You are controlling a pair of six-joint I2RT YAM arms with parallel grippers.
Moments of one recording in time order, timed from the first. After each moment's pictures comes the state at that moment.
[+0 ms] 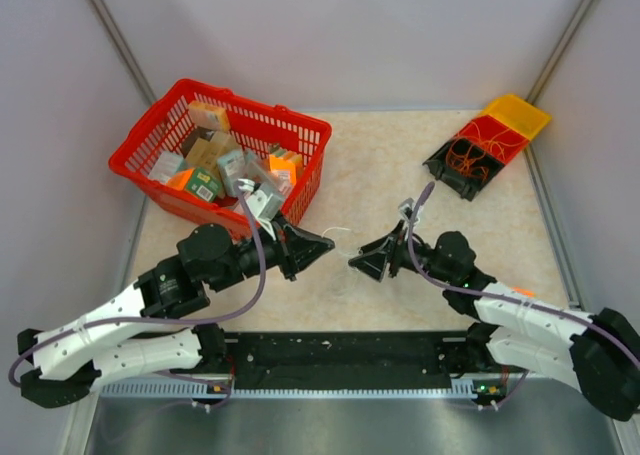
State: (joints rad) left arm -1.12 0.76 0.96 -0.25 -0.03 -0.46; right arm 0.70 0.92 0.29 0.55 -0.47 0.61
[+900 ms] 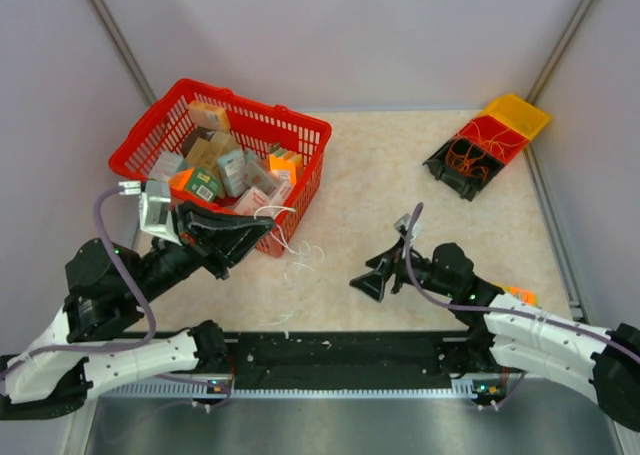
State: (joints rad) left arm -1.12 0.56 1.16 -0.29 -0.07 -0.34; right arm 0.76 0.80 0.22 0.40 -0.29 0.54
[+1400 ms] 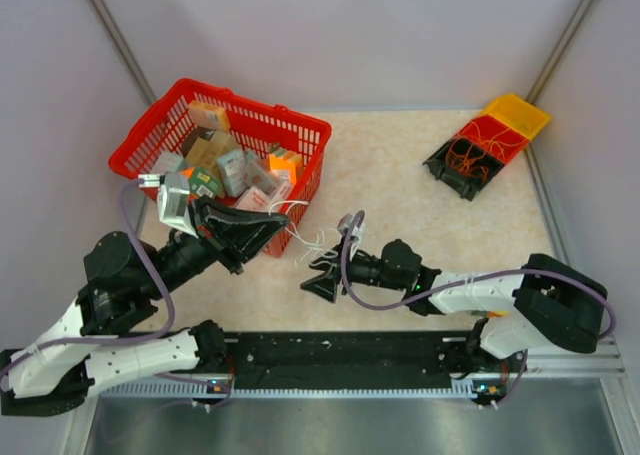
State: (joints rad) left arm -1.12 0.62 1.15 -0.25 -0.07 -0.38; right arm 1.07 1.36 0.48 0.87 -0.33 0.44
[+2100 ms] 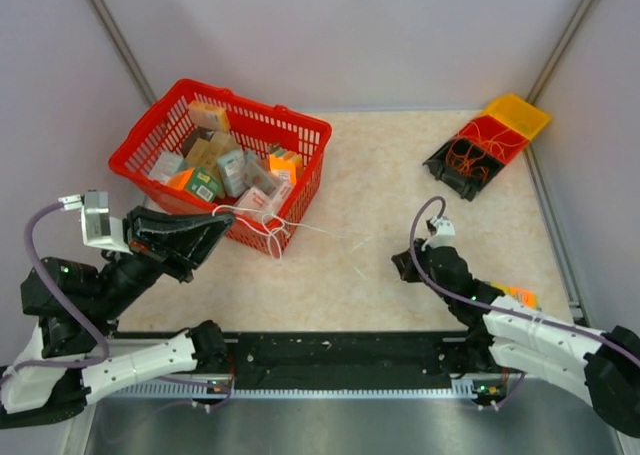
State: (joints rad) left arm -1.12 0.47 1.18 -0.29 -0.15 -0.32; right arm 0.74 0.88 0.18 0.29 0.22 0.66
